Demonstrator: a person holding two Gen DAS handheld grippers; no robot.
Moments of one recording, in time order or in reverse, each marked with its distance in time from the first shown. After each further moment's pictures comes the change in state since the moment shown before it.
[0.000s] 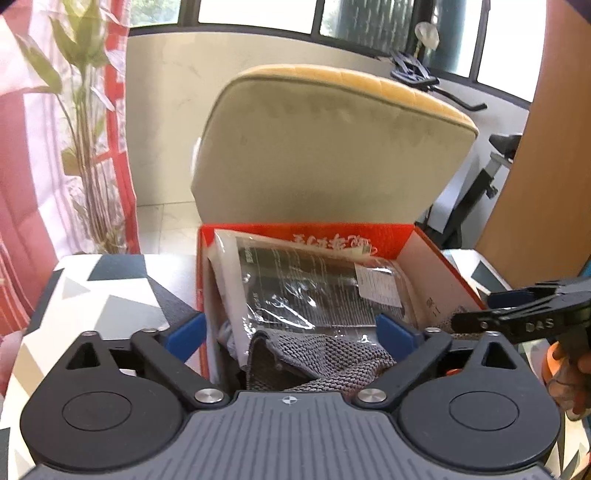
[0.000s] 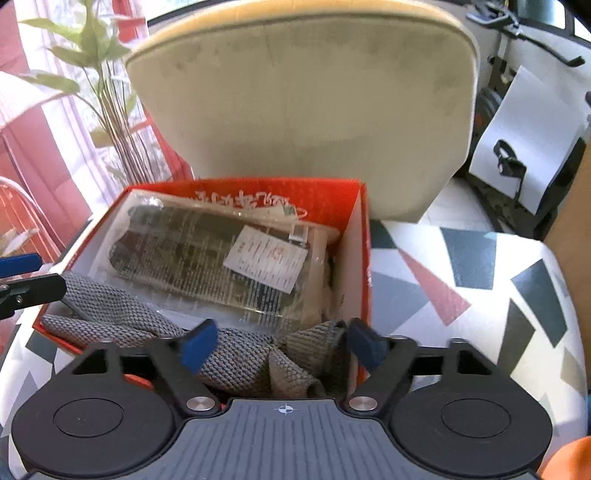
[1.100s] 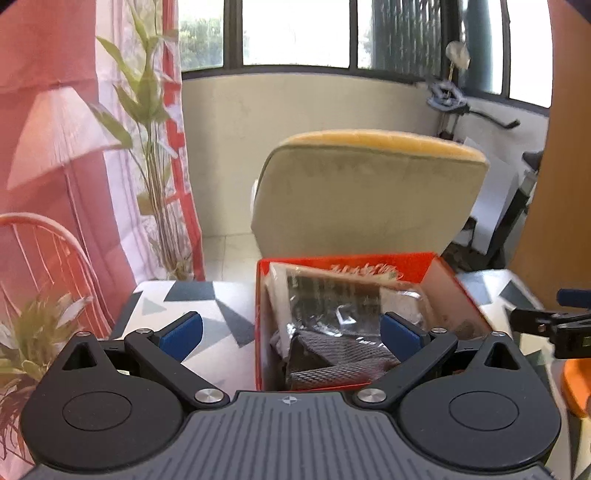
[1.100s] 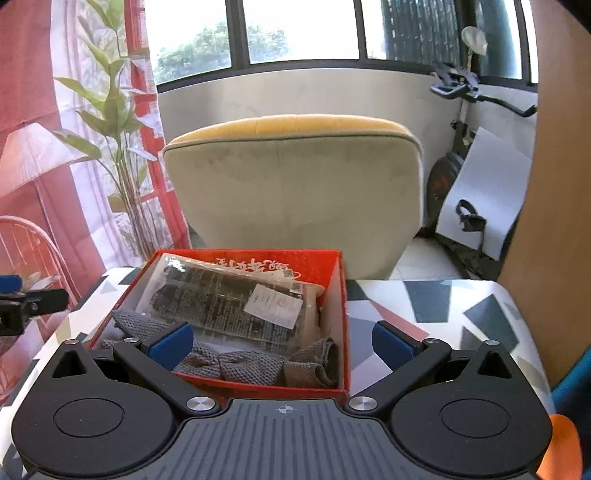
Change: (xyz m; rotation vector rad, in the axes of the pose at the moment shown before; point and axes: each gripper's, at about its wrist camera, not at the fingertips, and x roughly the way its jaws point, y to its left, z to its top) left arm -0.093 -0.039 0.004 0.020 -0.102 0.214; right arm -0.117 0.032 -0.034 0.014 -0.252 -0.080
